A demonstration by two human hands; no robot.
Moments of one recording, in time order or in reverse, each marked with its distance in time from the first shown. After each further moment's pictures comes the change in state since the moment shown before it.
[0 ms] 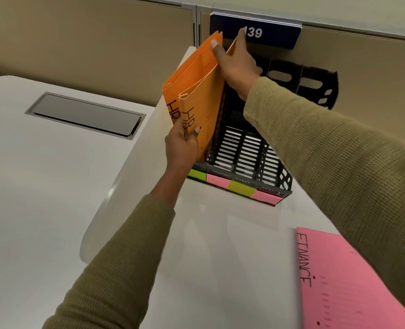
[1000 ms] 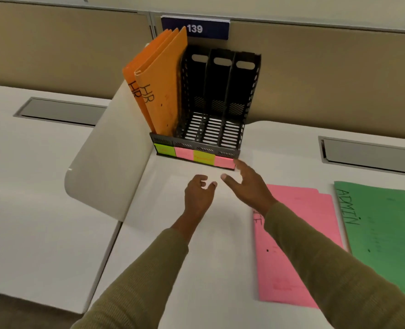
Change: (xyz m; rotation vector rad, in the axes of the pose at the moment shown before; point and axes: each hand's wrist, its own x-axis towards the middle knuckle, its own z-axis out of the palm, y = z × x) left_hand -0.240 -0.022 0.079 0.177 -0.221 -0.362; right_hand -0.328 0.191 -0.088 -0.156 -0.141 0.129
